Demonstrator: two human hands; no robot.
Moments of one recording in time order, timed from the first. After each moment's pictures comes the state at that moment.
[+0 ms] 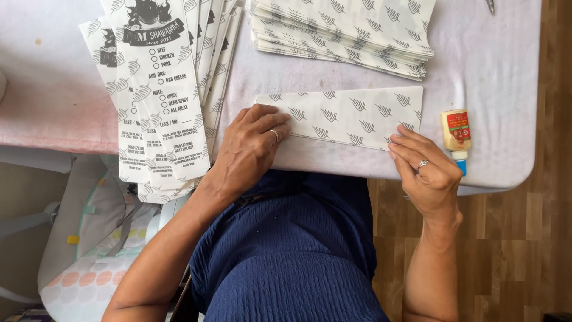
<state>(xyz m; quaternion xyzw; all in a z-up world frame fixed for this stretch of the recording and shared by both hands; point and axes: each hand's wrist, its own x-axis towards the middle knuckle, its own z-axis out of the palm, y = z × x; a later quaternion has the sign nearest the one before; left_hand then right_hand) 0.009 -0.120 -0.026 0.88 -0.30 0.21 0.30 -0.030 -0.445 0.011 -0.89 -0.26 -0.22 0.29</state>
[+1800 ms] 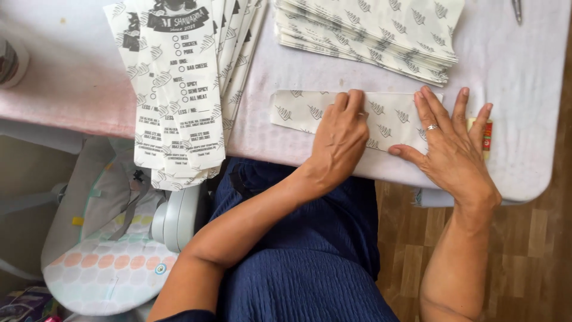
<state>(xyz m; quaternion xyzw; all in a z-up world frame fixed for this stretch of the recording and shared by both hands) 0.026 -0.262 -0.055 0.93 -0.18 0.22 0.23 0.012 -0.452 0.033 -0.98 -0.17 0.09 0.05</state>
